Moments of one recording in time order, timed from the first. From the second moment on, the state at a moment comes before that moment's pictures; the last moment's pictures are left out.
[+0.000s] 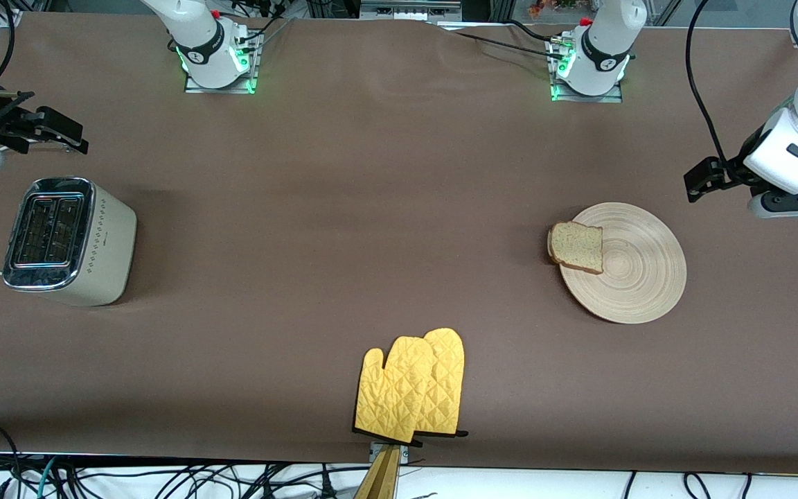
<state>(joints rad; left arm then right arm) -0.04 0.05 -0.05 -1.62 0.11 1.60 -0.14 0.02 -0.03 -0.02 -1.65 0.01 1.51 0.00</state>
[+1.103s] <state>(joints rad) -0.03 0.06 -0.06 -1.58 0.04 1.59 -0.15 0.02 -0.03 -0.02 -1.65 0.01 1.51 0.00</state>
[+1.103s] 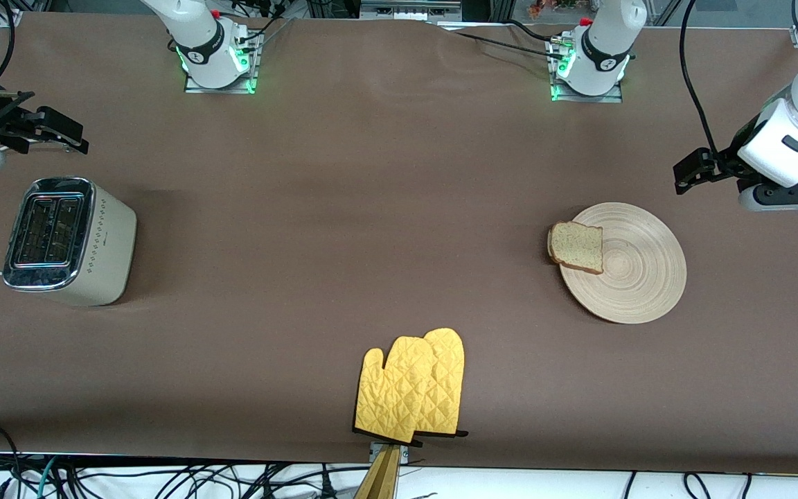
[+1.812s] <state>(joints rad) 0.02 0.08 -0.05 -1.58 0.03 1.59 -0.15 0.02 -0.03 -0.02 -1.65 0.01 1.51 0.00</state>
